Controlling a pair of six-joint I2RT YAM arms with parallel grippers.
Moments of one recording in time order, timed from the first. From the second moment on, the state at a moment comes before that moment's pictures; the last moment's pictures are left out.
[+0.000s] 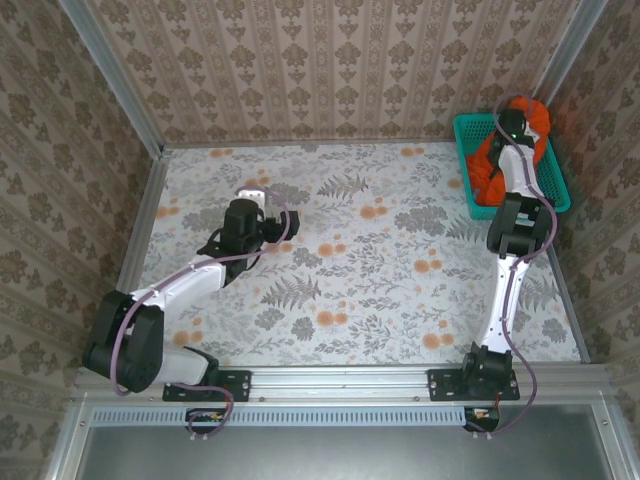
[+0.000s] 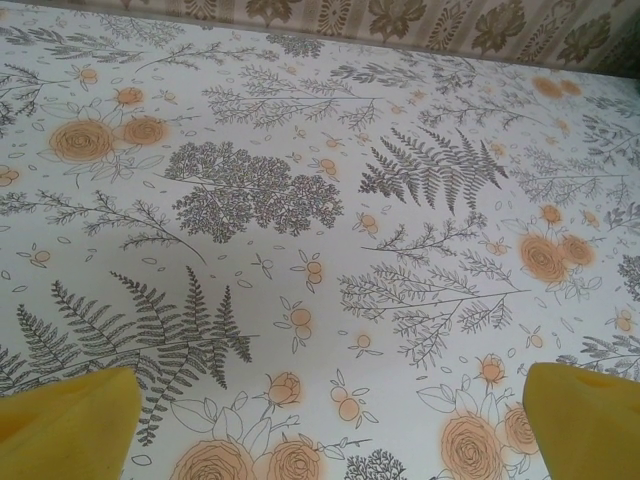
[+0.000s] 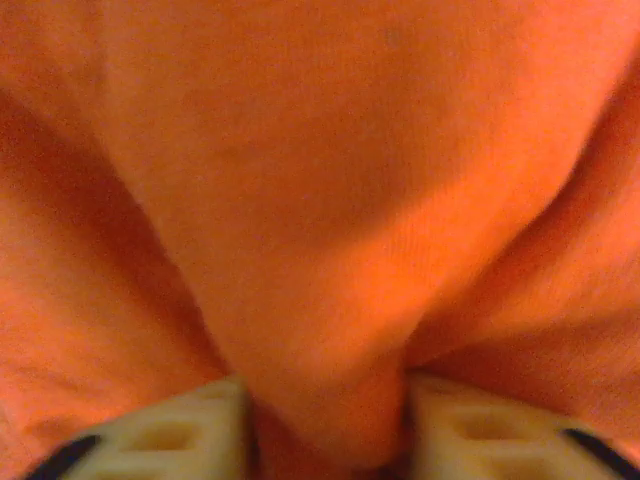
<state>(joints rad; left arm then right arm) -0.48 1.35 0.72 0.12 -0.05 -0.34 -0.29 2.57 2.39 -0.76 0.33 0.52</state>
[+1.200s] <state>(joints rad) -0.54 1.09 0.72 0.06 -0.09 -0.39 0.30 1.38 1.69 -0.36 0.12 0.28</state>
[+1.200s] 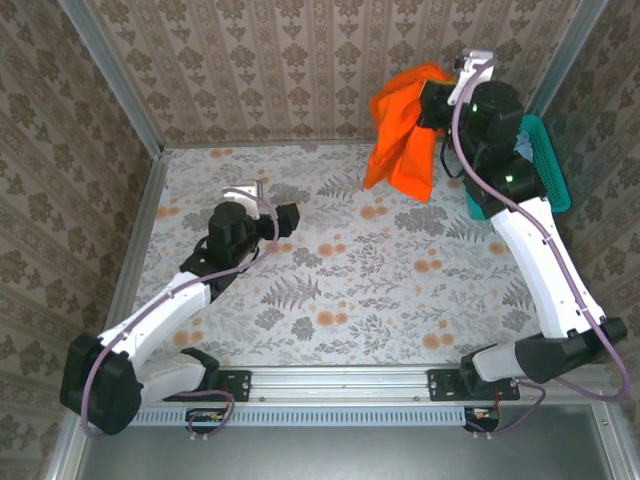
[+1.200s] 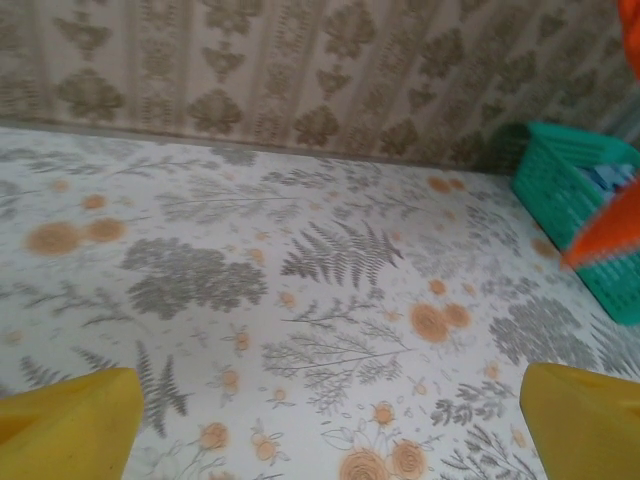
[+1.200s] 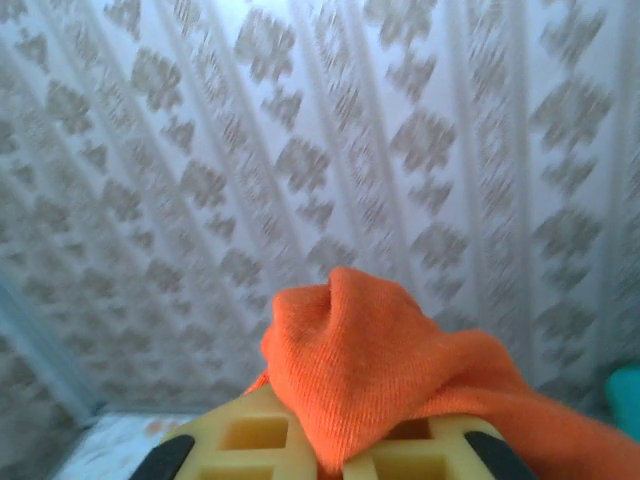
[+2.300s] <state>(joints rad) -0.70 1.79 1.16 -0.39 0.50 -0.67 0.20 1.32 0.77 -0.72 -0.31 0.74</state>
